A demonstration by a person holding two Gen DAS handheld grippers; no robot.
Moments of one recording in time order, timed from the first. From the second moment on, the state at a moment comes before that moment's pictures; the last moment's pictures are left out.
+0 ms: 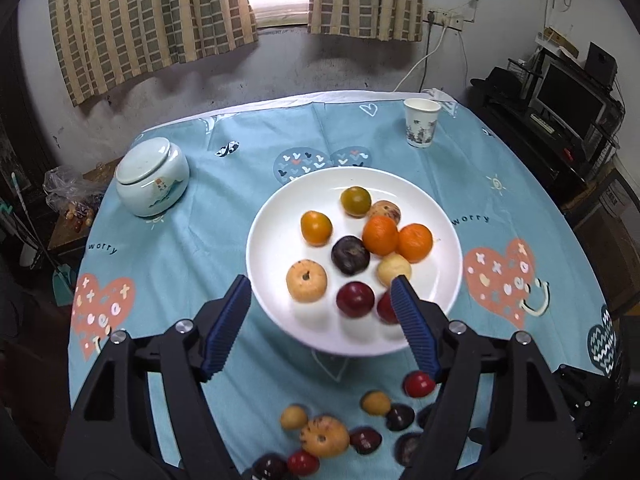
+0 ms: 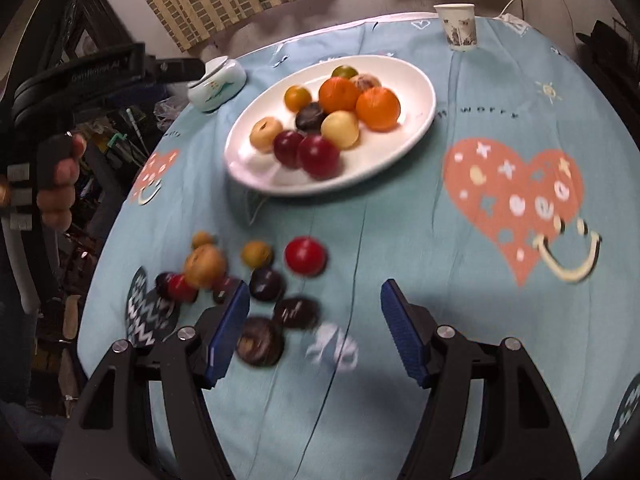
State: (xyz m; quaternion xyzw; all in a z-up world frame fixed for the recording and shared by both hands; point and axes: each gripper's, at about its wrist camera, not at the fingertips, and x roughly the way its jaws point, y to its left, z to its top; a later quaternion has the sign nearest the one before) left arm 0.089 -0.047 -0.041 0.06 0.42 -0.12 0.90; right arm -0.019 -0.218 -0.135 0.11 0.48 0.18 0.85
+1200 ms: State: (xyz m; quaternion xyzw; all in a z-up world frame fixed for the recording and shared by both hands) left arm -0.043 0.059 -0.164 0.09 0.48 -0.11 0.87; right arm -0.084 -0.156 -0.159 0.01 0.52 0.21 0.83
